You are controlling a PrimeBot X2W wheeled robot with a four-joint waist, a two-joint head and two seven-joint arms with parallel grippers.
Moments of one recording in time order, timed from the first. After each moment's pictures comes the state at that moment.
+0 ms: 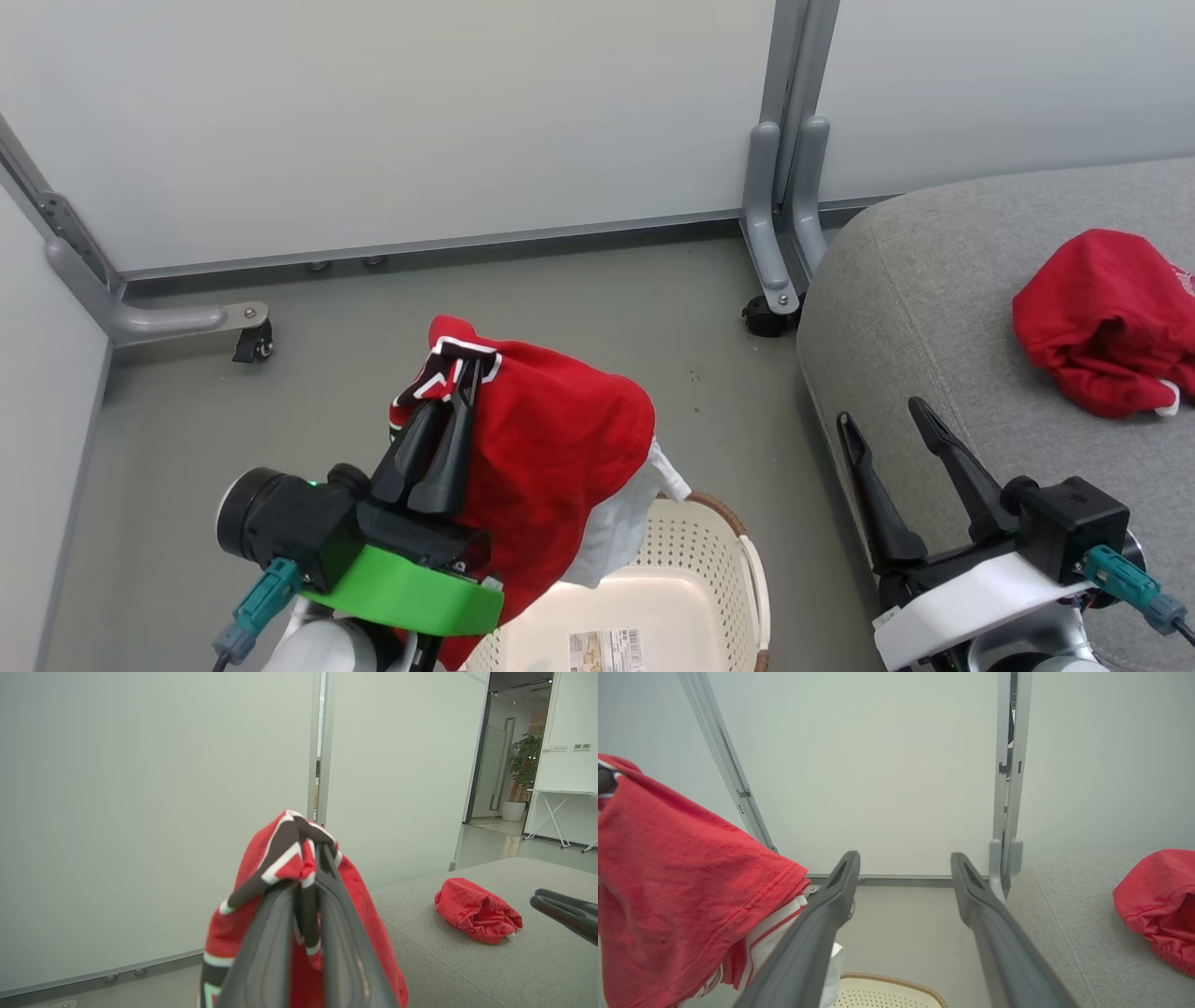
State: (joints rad) left arm -0.17 0.30 -0.54 -0.14 -0.48 0.11 -0.23; right arm 0.12 -0.07 0.13 -0.26 0.20 0.13 0.03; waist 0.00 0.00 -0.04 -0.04
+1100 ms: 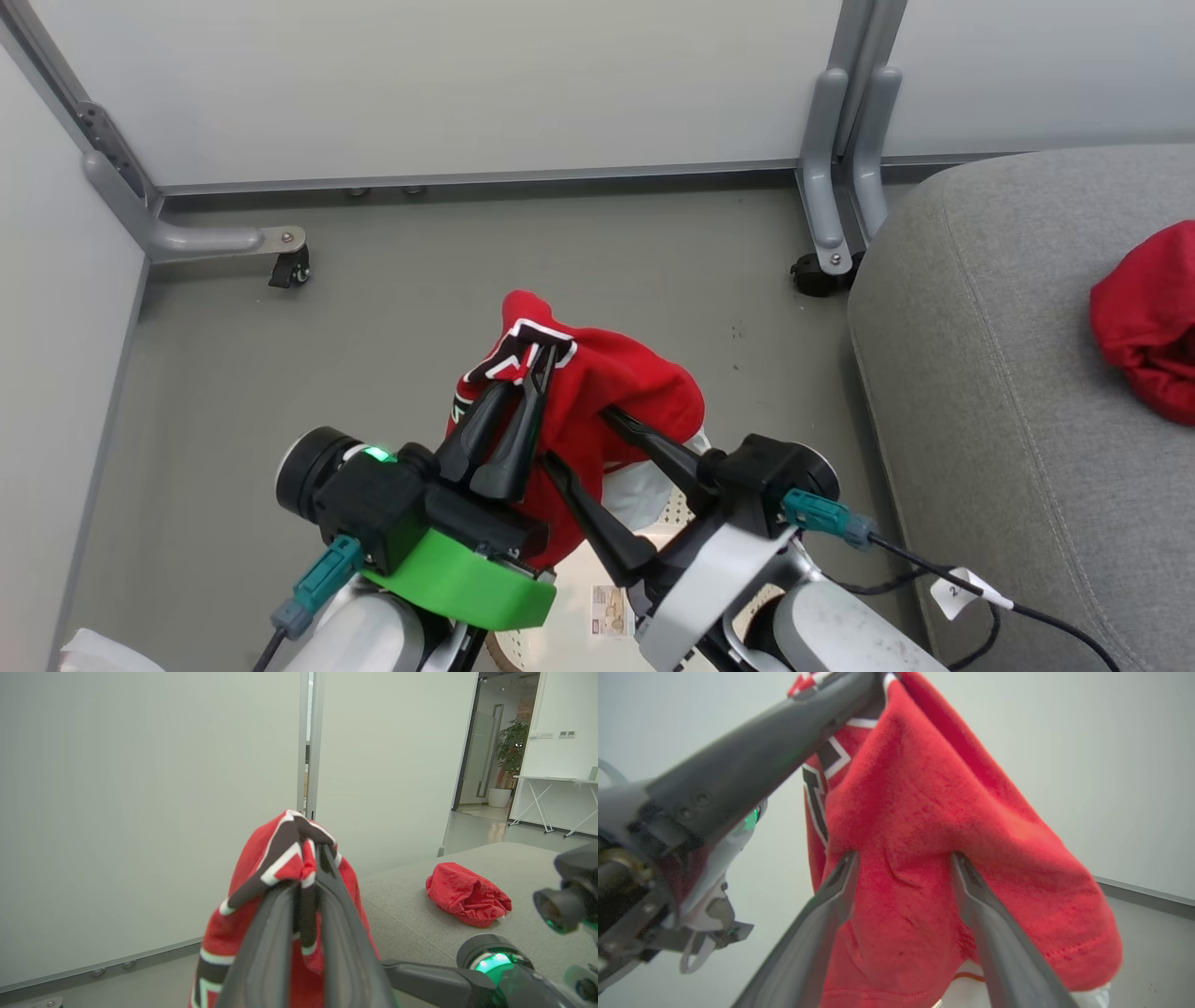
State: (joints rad) left arm -0.25 0.28 -0.62 -0.13 -0.46 0.07 -0.22; right arm -0.24 -0.06 0.64 0.08 0.37 0.13 -0.06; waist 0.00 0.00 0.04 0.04
